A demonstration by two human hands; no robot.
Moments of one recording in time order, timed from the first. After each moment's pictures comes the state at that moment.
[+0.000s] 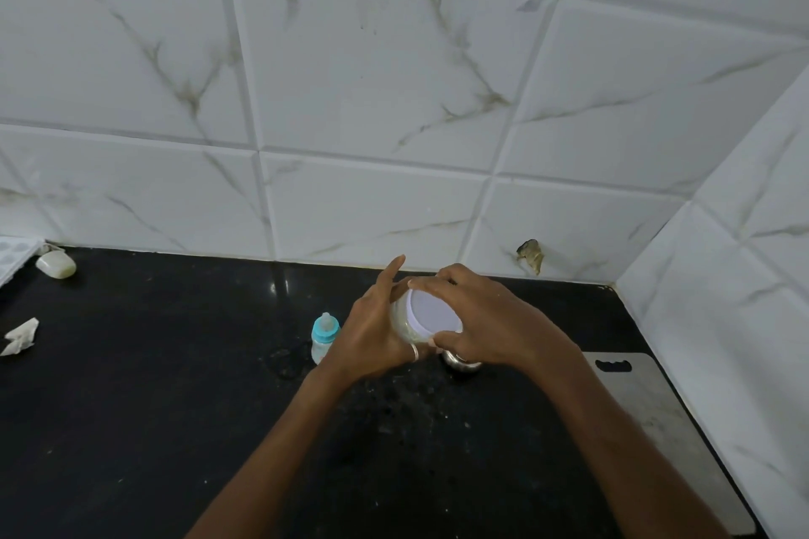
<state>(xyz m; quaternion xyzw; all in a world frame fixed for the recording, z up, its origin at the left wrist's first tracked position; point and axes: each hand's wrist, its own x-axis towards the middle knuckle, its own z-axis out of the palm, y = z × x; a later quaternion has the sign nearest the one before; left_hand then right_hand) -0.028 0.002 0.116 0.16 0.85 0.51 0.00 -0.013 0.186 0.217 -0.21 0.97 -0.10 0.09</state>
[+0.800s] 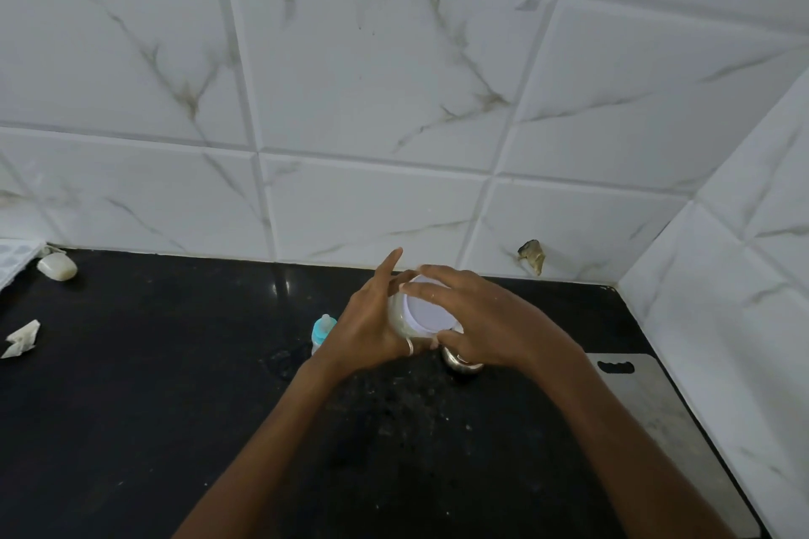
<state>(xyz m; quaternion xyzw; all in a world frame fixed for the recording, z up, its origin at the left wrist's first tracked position) -0.041 -0.004 0.119 0.19 0.86 0.48 -0.01 -0.019 0.192 0.209 -0.28 0.95 -0.08 0.07</state>
